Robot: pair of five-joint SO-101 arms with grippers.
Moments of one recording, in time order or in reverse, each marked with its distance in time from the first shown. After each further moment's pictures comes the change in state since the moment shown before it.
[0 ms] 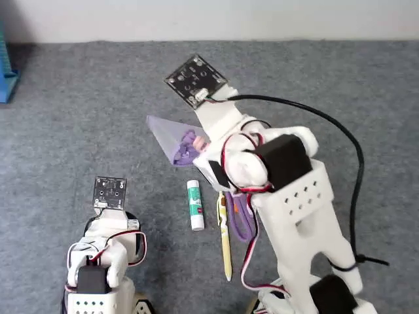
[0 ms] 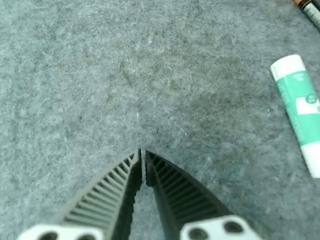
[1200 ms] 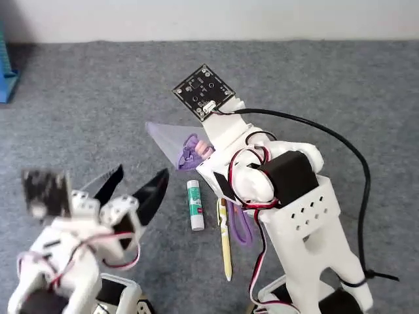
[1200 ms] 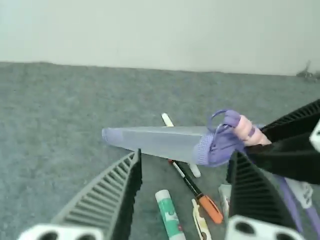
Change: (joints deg) left arm 14.9 23.8 -57.4 6.2 16.3; right arm 0.0 -6.9 10.2 -6.4 -0.6
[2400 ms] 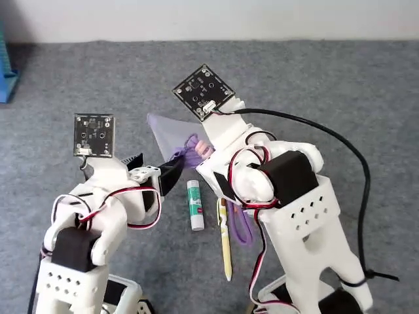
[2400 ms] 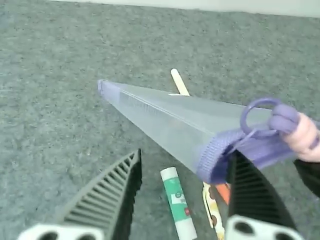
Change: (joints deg) left arm 0.5 16.8 5.5 -8.7 0.5; right arm 0.0 0.0 0.0 0.0 0.0
